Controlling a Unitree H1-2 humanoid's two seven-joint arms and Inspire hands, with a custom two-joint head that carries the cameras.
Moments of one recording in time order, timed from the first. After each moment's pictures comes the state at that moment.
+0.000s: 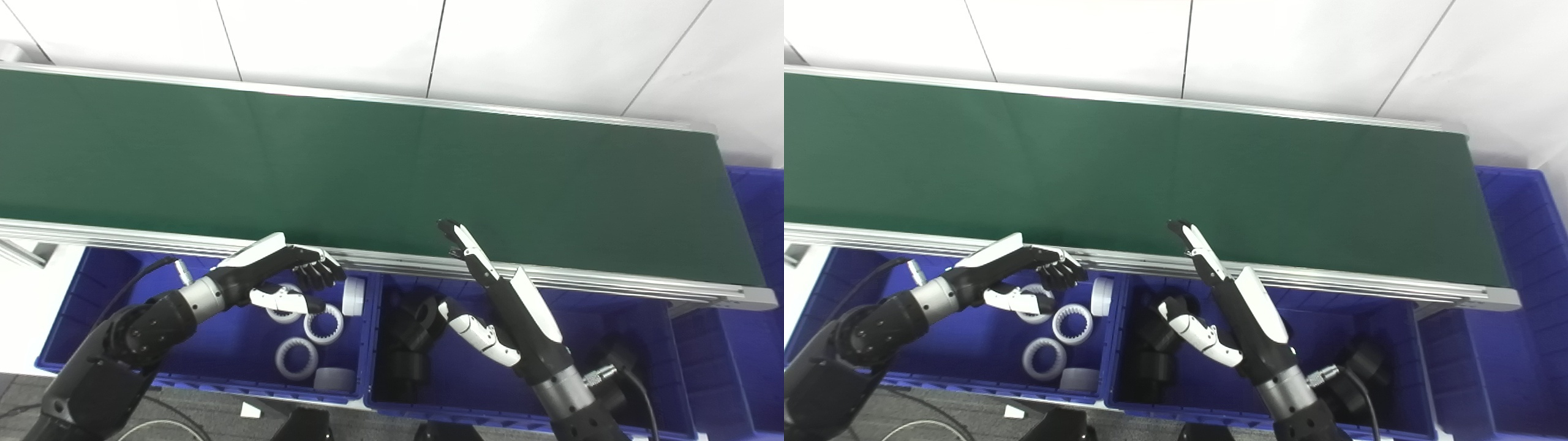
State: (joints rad) left arm 0.06 0.43 -0.23 0.05 0.10 -0.32 -0.46; right arm 0.31 -0.19 0.32 -0.39 -0.34 -0.15 0.22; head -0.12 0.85
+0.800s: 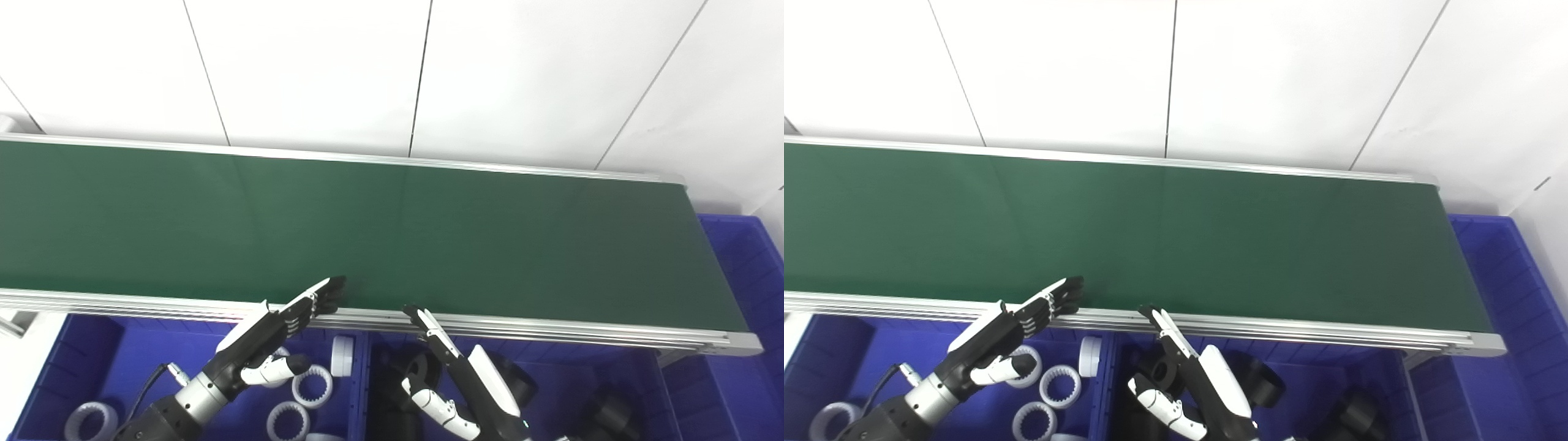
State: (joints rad) left arm 0.15 0.24 -0.11 0.08 -0.08 -0.43 -0.56; right arm 0.31 -0.15 0.37 -0.17 -0.42 -0.24 0.11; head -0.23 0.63
